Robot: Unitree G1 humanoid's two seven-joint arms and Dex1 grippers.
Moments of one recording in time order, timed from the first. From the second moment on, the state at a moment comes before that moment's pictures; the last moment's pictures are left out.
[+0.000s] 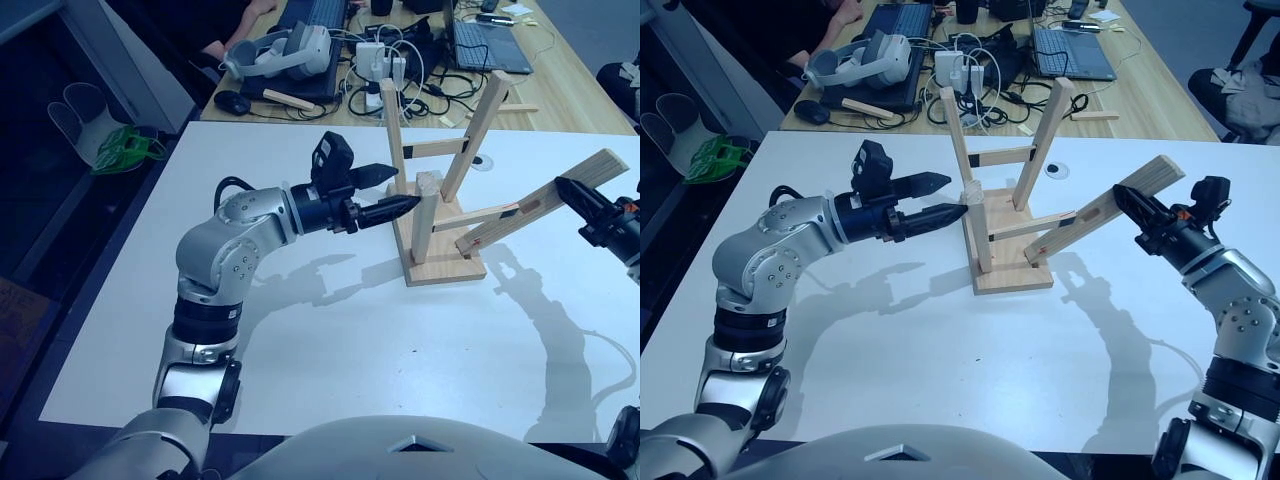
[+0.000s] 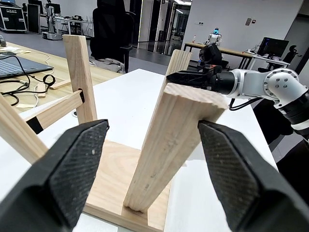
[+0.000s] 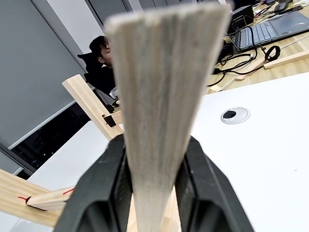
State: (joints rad) left arm -0.48 0.31 -0.08 -0.27 -0.61 0.81 -0.75; right arm -0.16 -0.65 -0.51 0.02 0.88 0.78 0.62
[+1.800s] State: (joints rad) left arm -0.48 0.27 -0.04 -0.21 -0.62 0.79 -0.60; right arm -0.21 -0.82 -0.49 0.22 0.79 0.76 0.84
